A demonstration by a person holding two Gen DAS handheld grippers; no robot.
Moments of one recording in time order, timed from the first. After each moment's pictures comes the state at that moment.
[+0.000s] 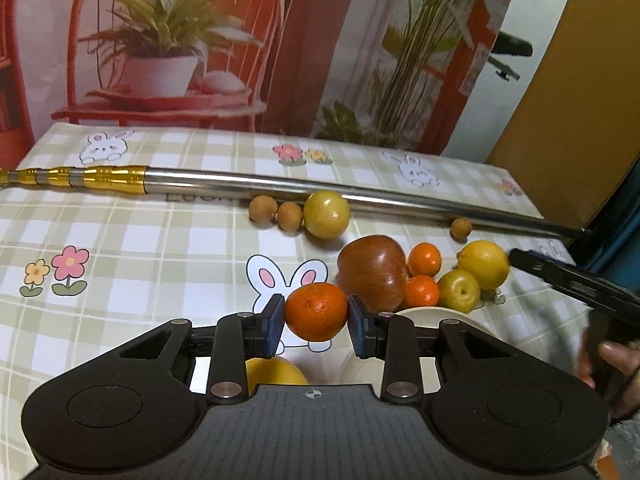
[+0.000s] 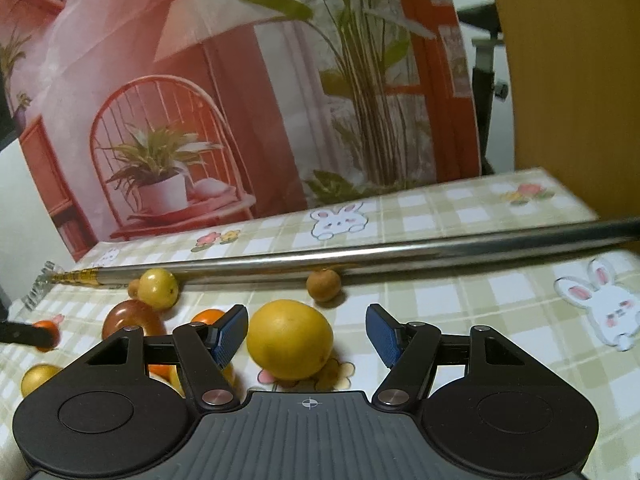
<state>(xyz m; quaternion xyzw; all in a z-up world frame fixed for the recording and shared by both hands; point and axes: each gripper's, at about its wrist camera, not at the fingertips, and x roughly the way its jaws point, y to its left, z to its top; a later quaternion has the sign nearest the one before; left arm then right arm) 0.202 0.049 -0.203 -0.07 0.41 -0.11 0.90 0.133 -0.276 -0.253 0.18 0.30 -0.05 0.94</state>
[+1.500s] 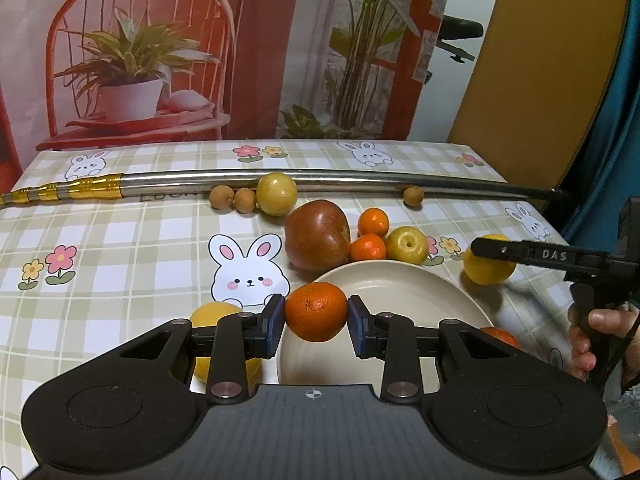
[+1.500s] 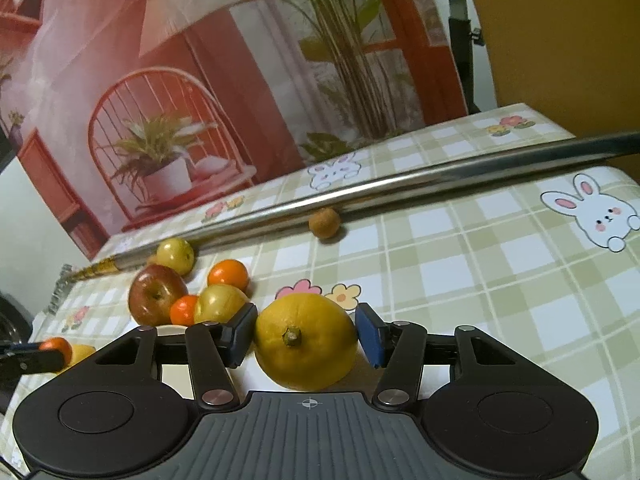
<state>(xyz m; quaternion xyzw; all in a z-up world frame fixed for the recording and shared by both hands) 0.150 0.019 -0.203 -0.02 0.38 -0.15 0.91 0.085 -0.270 -0.255 0.24 0.33 -0.05 0.91</state>
